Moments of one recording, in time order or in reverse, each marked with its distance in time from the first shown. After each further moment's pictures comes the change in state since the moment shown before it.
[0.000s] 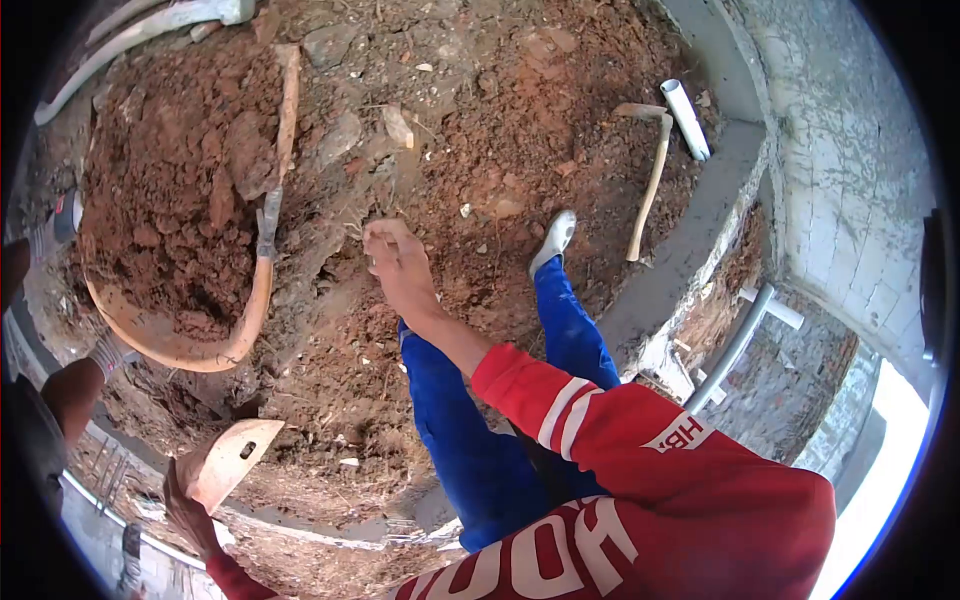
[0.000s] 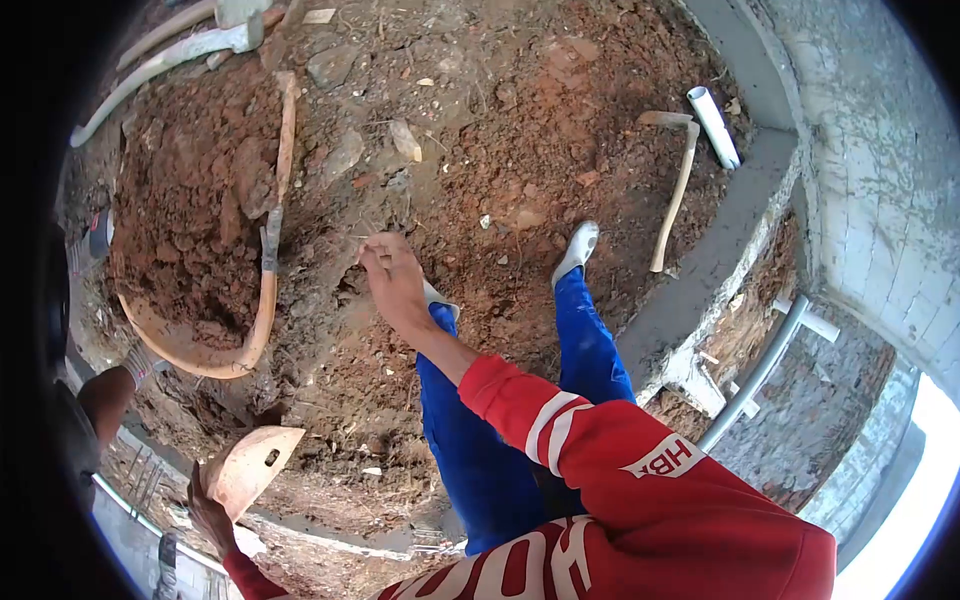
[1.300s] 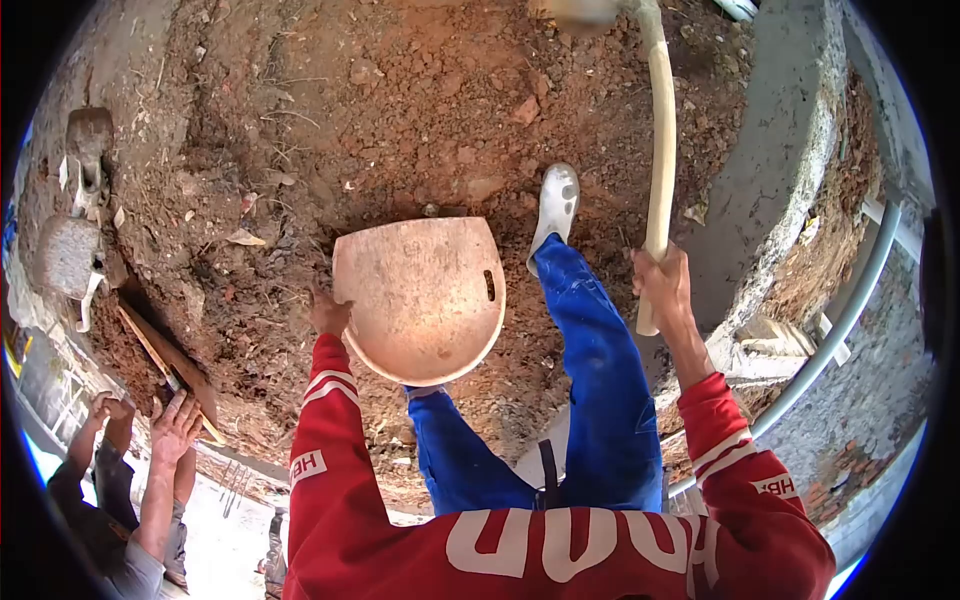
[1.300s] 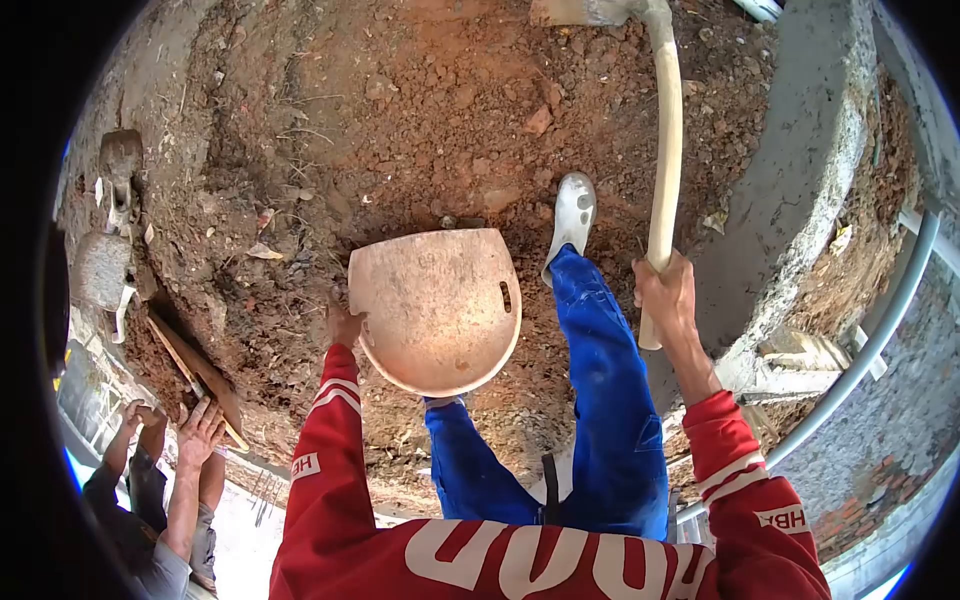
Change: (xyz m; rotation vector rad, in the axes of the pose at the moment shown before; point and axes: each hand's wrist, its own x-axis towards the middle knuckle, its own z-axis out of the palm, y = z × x) left_hand 0.137 0.550 0.349 0.035 -0.136 0.342; right_hand -0.002 0.131 -0.584 -0.077 0.473 0.464
